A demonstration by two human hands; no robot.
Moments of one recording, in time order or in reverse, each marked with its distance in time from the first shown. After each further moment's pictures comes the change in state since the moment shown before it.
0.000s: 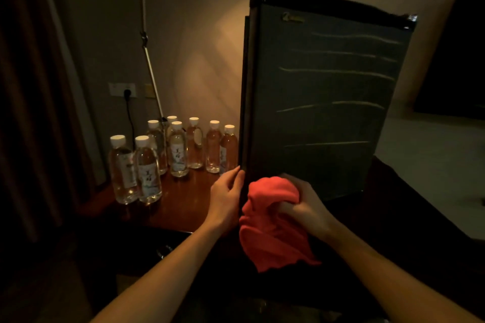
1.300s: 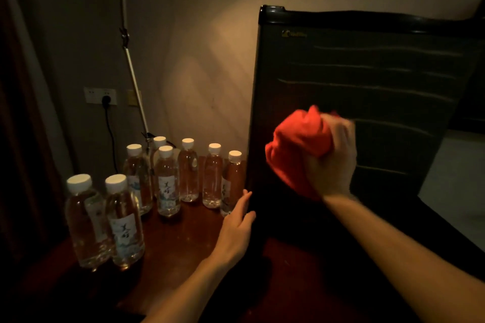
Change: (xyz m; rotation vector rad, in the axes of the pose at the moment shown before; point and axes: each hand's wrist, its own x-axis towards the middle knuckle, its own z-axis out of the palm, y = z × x) left_hand 0.095 -0.068 0.015 -0.008 -0.351 -0.082; right_hand 0.180 0.021 -0.035 -0.625 0.807 -0.399
